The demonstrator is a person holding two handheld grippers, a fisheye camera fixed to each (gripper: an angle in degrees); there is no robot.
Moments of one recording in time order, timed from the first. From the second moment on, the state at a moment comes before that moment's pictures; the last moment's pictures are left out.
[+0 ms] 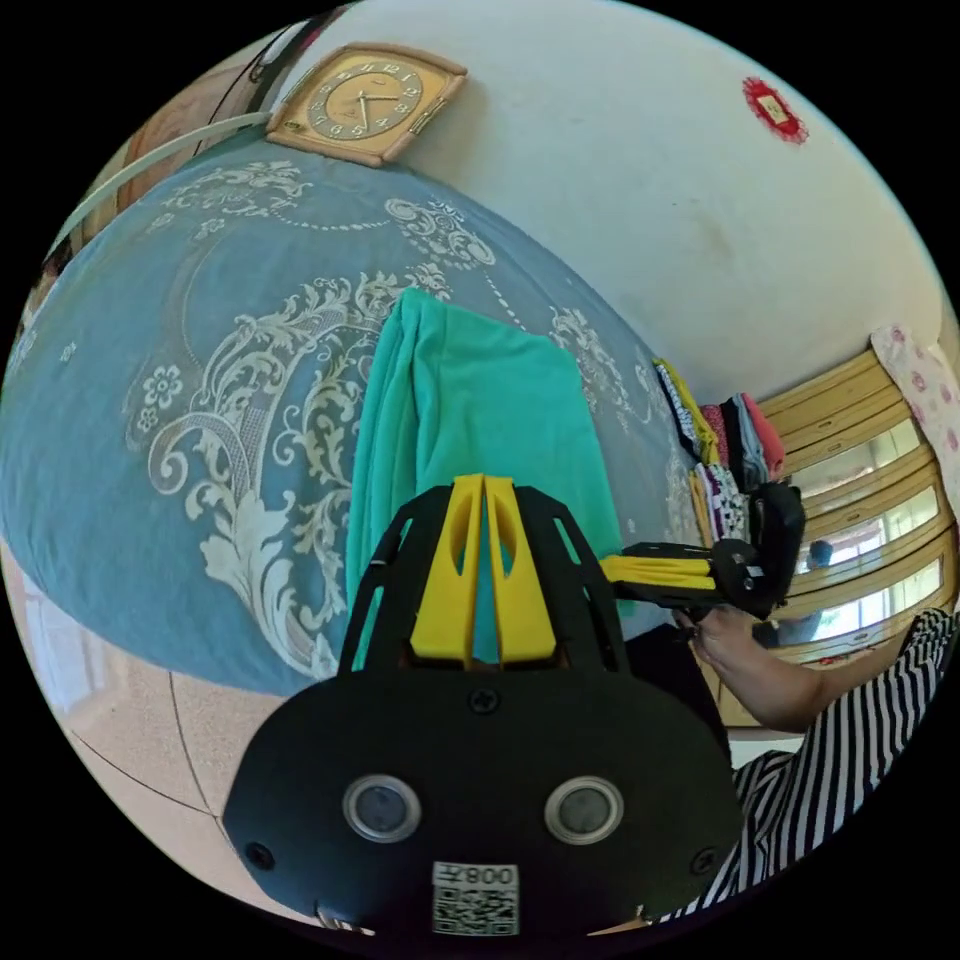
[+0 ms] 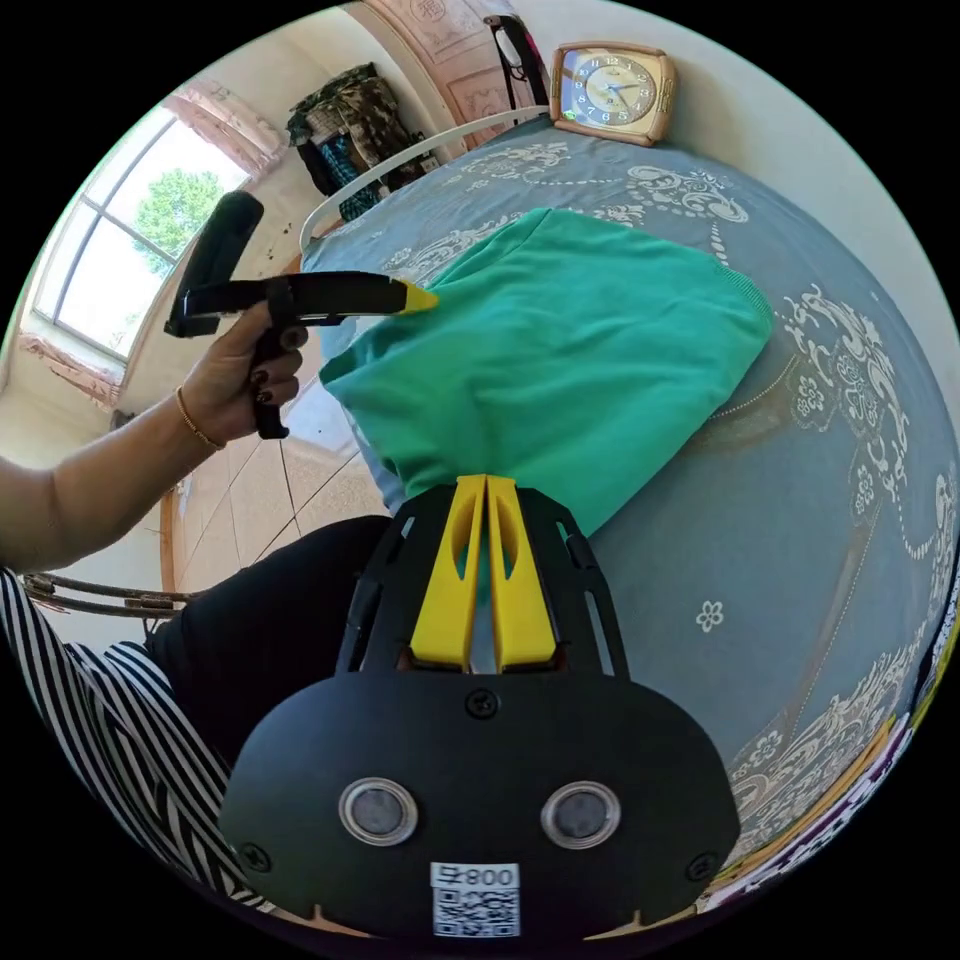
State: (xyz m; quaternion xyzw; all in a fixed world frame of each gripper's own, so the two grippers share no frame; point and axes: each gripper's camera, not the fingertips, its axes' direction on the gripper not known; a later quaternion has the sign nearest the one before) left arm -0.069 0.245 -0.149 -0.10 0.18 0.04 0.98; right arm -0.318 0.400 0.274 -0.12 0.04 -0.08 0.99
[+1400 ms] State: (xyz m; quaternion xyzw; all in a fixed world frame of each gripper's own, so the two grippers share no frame) left arm -0.264 0.398 -0.188 -0.11 0.49 -0.18 0.85; right arm -0.072 0.464 0.238 -0.04 -0.31 0.29 0.91
